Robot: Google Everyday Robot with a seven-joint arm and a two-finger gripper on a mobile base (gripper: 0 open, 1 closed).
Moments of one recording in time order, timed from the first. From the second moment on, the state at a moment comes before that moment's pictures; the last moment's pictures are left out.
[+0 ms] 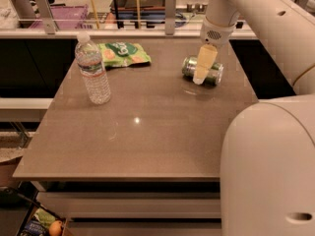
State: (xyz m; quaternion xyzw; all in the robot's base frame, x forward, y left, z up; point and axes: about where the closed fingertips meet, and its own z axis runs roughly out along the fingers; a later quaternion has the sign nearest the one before) arm 0.691 -0.159 0.865 -0.54 0.84 -0.01 0.09
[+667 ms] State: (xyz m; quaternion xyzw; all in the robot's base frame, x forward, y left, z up) arm 0.696 -0.160 0.859 -0.53 0.84 -0.02 0.08
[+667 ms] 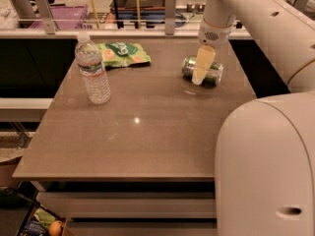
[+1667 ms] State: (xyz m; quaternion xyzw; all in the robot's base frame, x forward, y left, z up) arm 0.705 -0.157 0.847 -0.50 0.86 -0.04 0.07
